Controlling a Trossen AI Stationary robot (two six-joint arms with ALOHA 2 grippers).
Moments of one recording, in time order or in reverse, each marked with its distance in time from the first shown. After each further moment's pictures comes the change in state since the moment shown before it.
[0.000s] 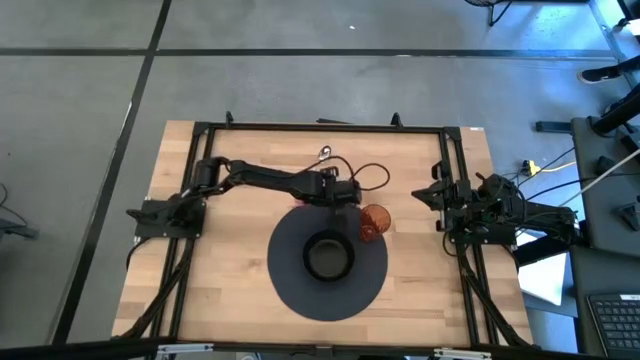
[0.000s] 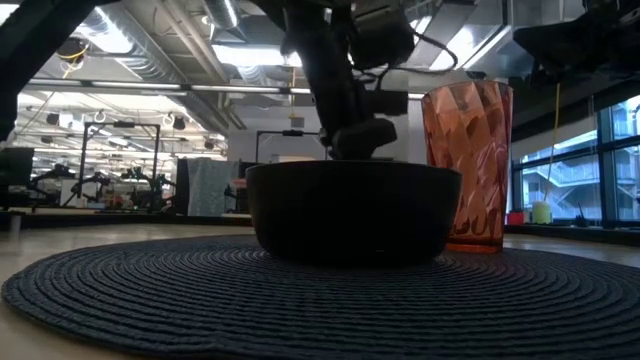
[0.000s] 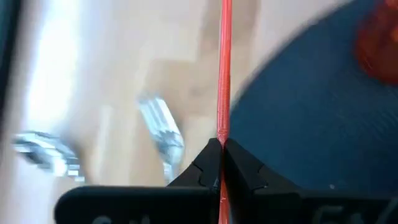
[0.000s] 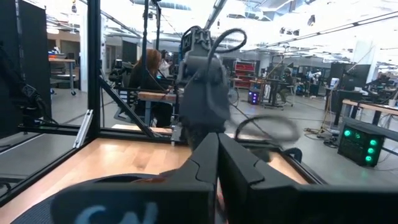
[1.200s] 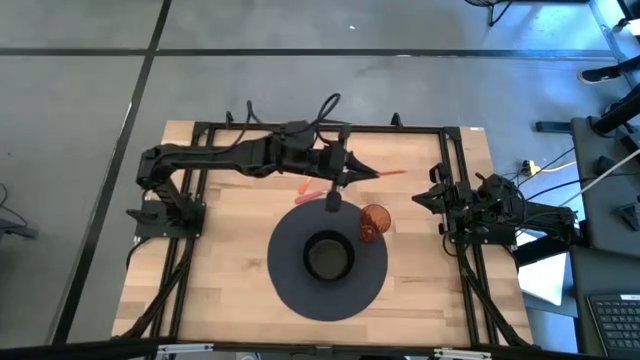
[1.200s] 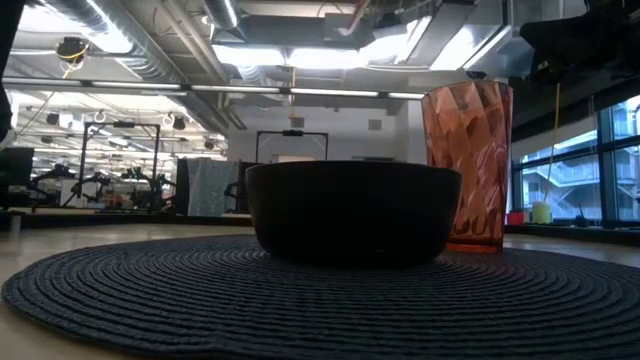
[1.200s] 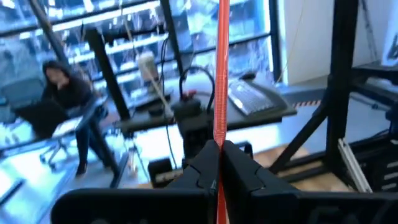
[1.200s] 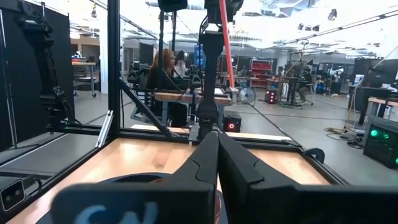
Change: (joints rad) left arm 0.011 -0.434 -0.024 0.683 0.504 0.261; right arm 0.000 0.000 0.000 -0.003 -0.066 0.038
